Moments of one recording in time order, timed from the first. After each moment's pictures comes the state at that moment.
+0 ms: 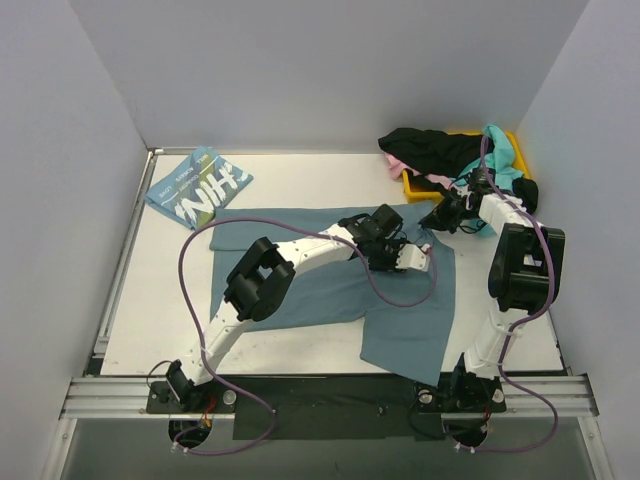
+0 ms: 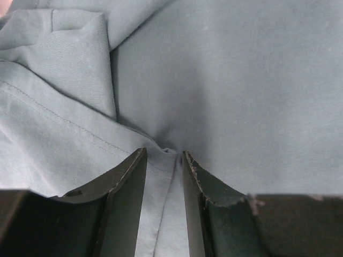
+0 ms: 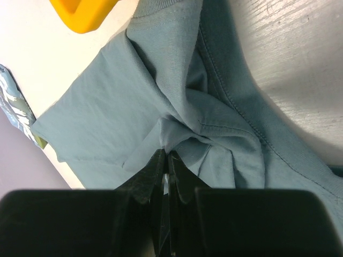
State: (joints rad) left arm -0.93 2.40 1.97 -0.50 0.35 0.87; right arm -0.14 1.92 1.32 -0.46 -0.46 0.63
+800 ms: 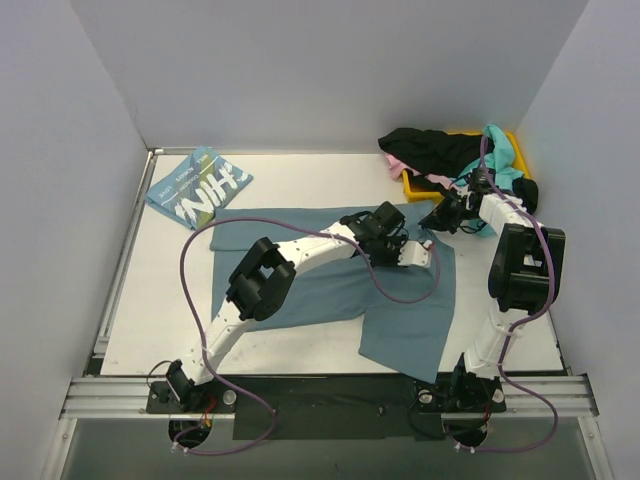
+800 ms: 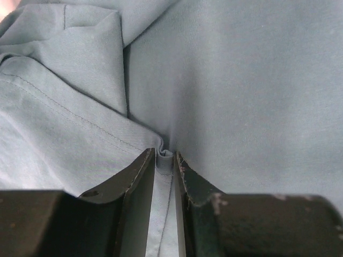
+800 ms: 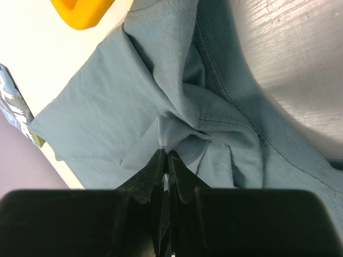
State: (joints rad) left arm -0.93 2.41 2.03 -0.53 0.31 0.85; right arm -0.14 1.92 1.32 -0.47 -0.46 0.62
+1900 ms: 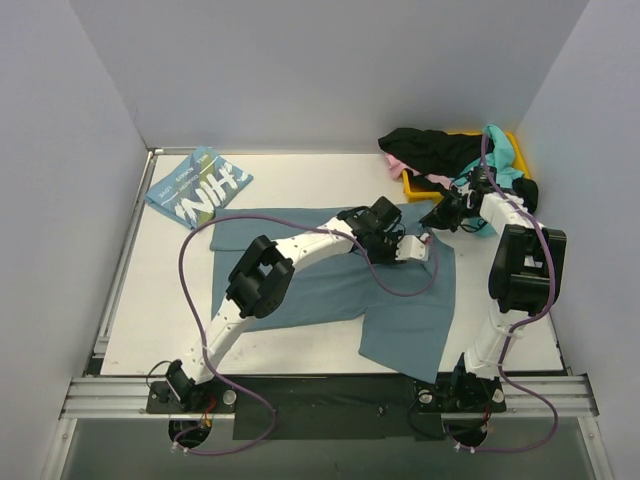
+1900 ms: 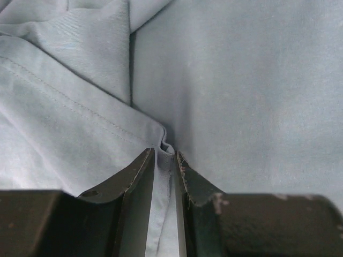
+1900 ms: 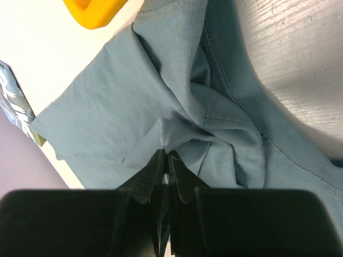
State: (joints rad) left arm -0.90 2.43 2.07 -0.58 0.34 0.82; right arm -0.14 1.91 1.33 -0.48 -0.46 0.62
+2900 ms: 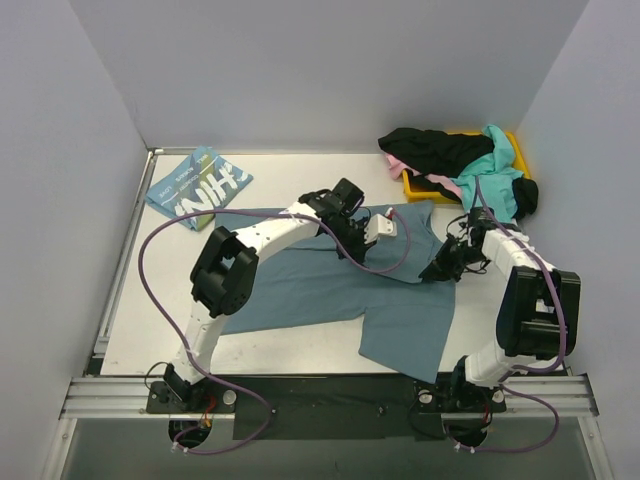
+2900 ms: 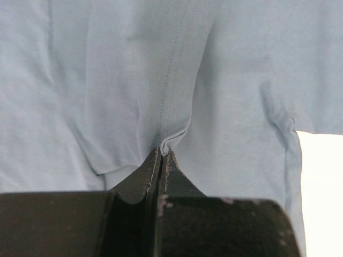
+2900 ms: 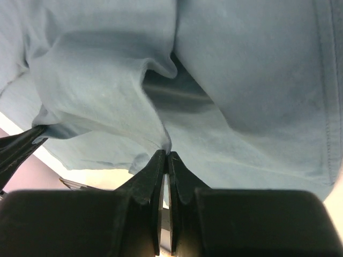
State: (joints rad) left arm -0.76 2.19 1.85 -0.68 0.54 0.67; right arm -0.12 1.57 0.94 -0.69 -0.42 0.52
